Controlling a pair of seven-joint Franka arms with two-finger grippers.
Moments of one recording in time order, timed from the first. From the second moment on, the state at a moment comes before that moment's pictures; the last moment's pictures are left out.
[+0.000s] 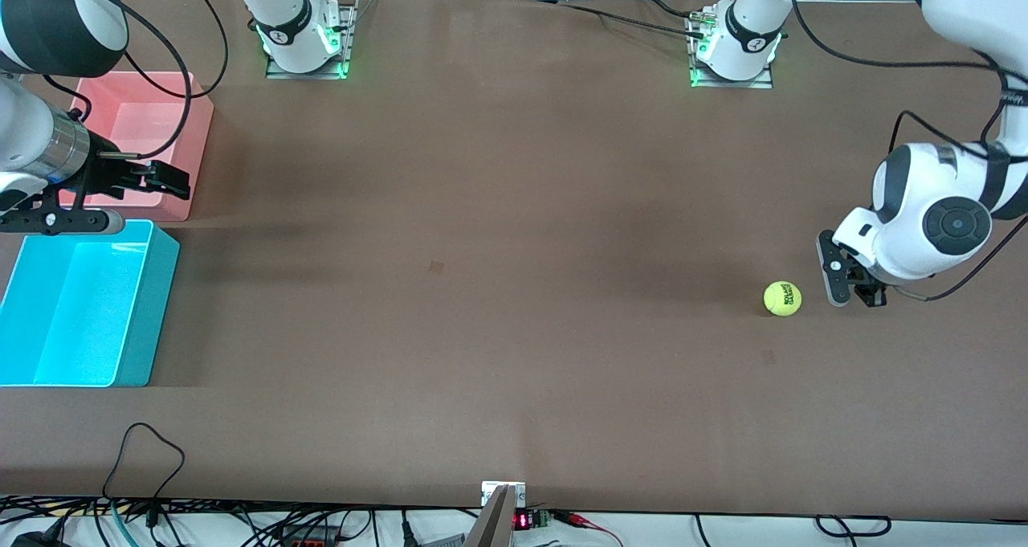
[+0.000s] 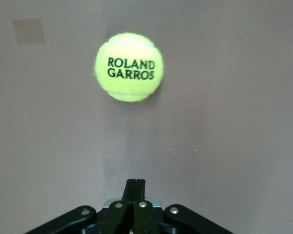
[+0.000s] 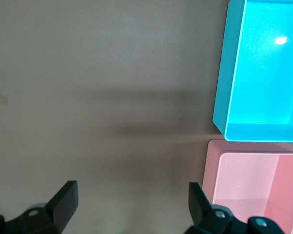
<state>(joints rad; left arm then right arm) 0.18 0.43 -0.07 -1.92 0.34 2.29 1.39 0.06 0.12 -0.02 -1.64 -0.05 1.61 0.03</state>
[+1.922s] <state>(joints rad) 0.32 0.49 -0.47 -1.95 0.32 2.35 0.99 0.13 0.21 -0.01 -1.64 0.01 1.62 0.03</state>
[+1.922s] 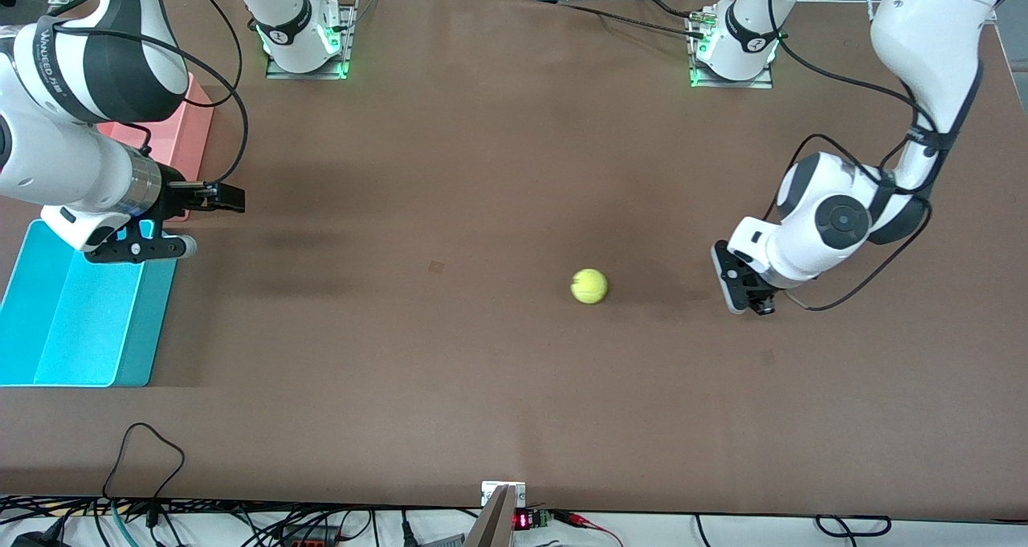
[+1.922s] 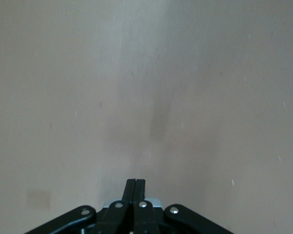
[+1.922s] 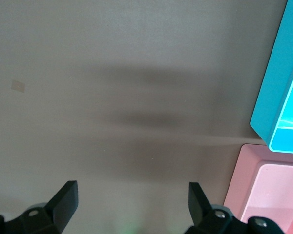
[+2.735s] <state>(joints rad) 0.44 0.29 -0.47 -1.72 0.32 1.69 0.97 0.13 0.20 0.01 -1.80 0.02 1.84 0.03</state>
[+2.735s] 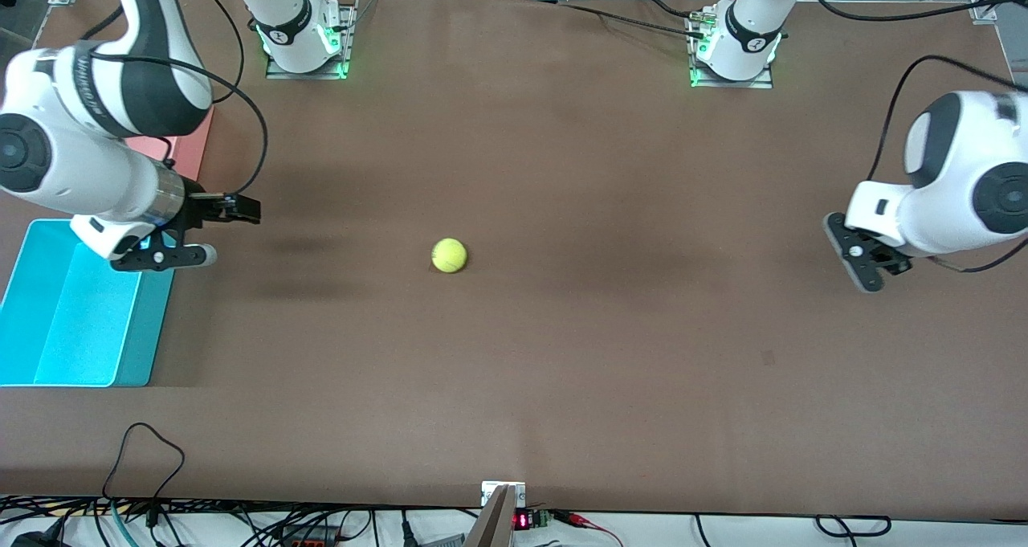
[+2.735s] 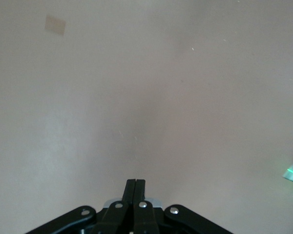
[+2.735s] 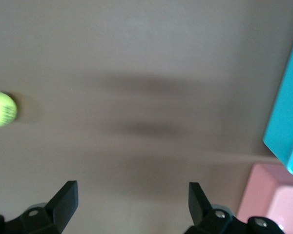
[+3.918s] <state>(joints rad) 0.24 0.14 -0.17 -1.58 0.14 1.35 0.43 0.07 -0.03 0.13 -2.50 0.02 2.21 0.15</state>
